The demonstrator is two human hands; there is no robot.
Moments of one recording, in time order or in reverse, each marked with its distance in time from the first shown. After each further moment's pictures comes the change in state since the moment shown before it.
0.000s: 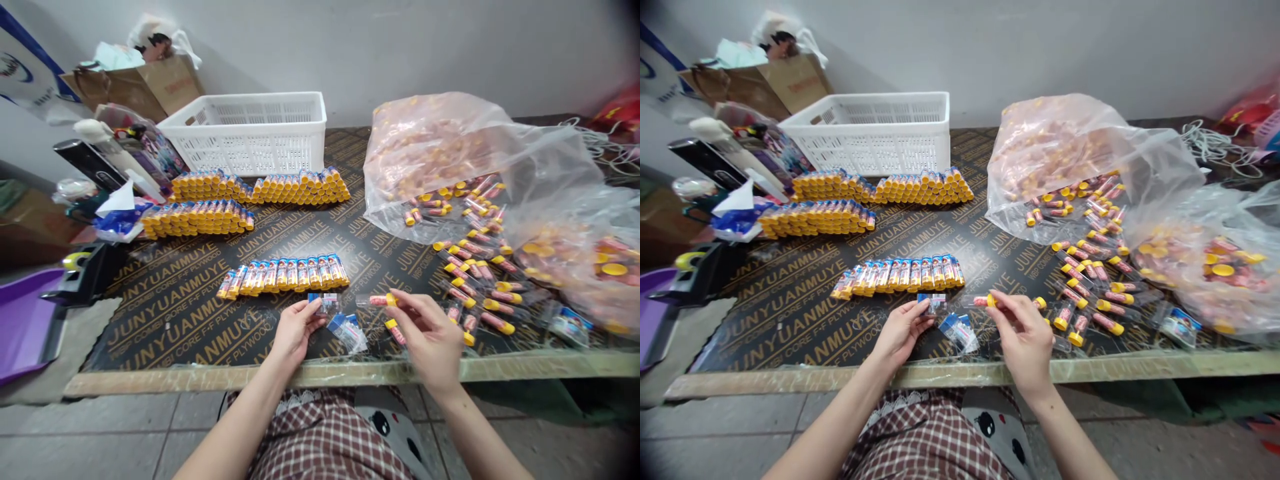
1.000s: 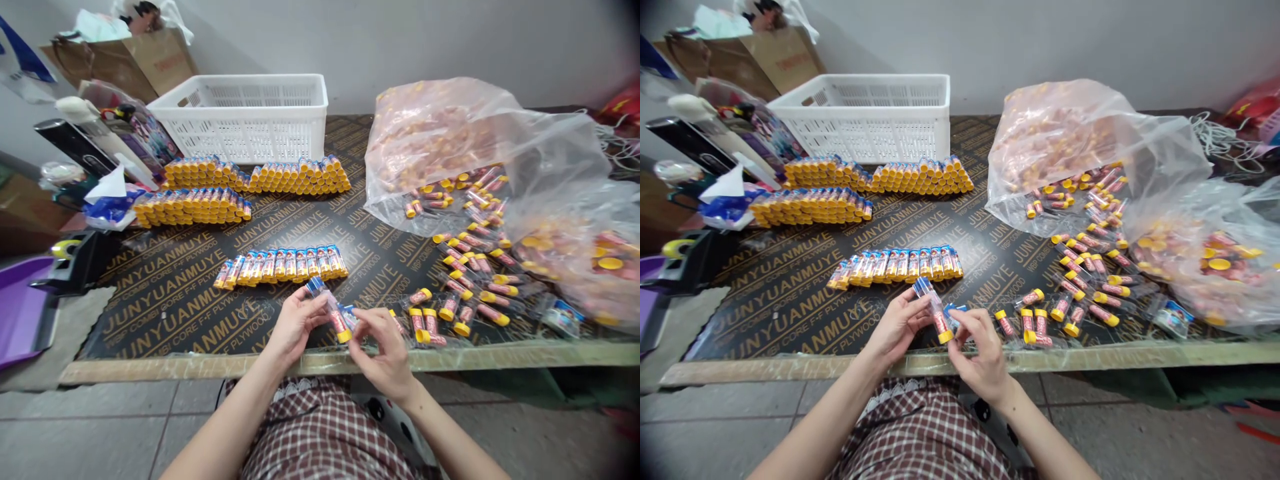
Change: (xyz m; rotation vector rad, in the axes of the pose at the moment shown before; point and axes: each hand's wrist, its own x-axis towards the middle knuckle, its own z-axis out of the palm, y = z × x) left_hand -0.020 0.009 0.004 0.062 -0.229 0.031; right_hand -0.041 0.002 0.028 0.035 -0.278 -0.306
